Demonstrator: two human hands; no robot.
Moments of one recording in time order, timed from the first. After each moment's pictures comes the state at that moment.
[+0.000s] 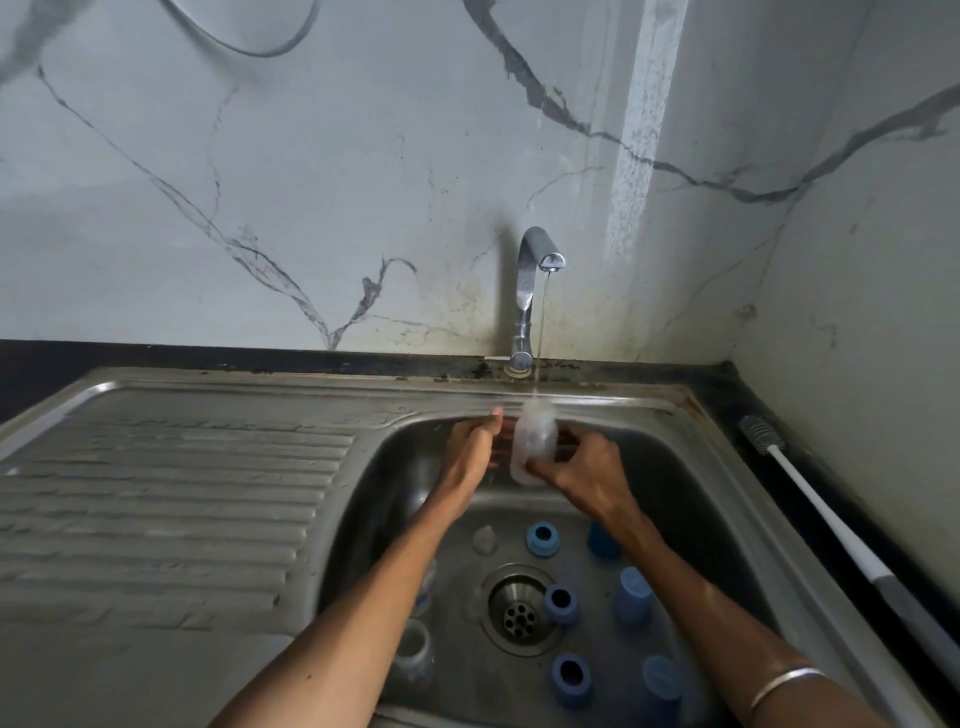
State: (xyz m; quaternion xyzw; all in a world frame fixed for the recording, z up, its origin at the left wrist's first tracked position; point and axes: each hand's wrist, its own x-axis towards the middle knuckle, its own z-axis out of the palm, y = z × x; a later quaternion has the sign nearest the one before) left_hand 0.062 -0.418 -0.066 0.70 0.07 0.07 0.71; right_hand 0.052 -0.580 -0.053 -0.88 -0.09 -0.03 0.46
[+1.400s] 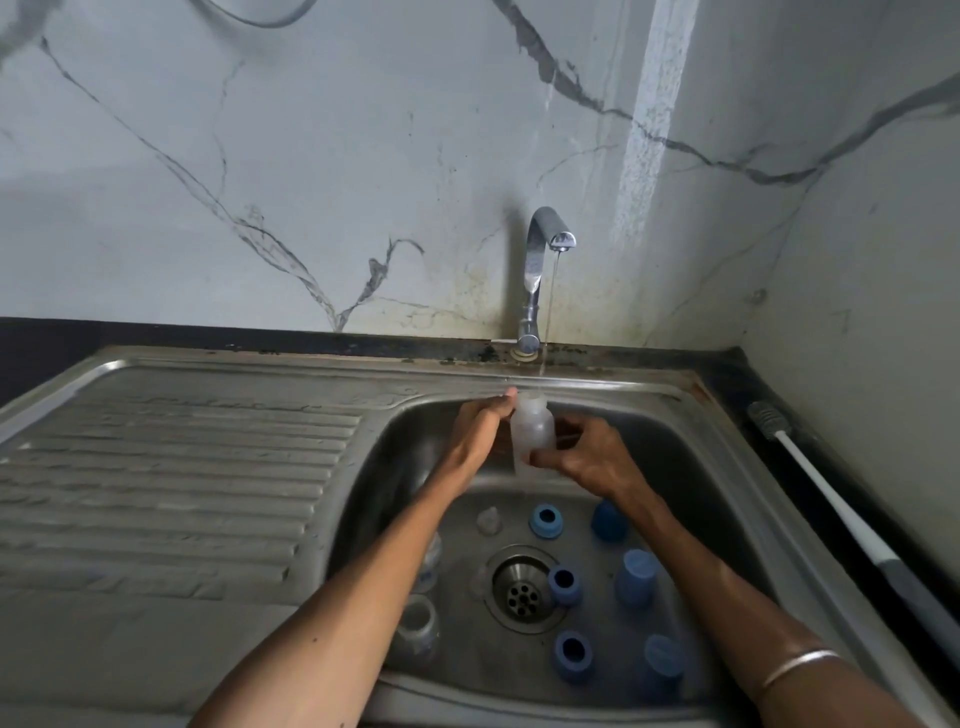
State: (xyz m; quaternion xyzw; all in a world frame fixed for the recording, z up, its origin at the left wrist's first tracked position) left_hand 0.063 -0.414 -0.064 0.73 0.04 0.07 0.68; right_hand 0.047 -0.583 -0.046 -0.89 -0.11 0.05 0.44
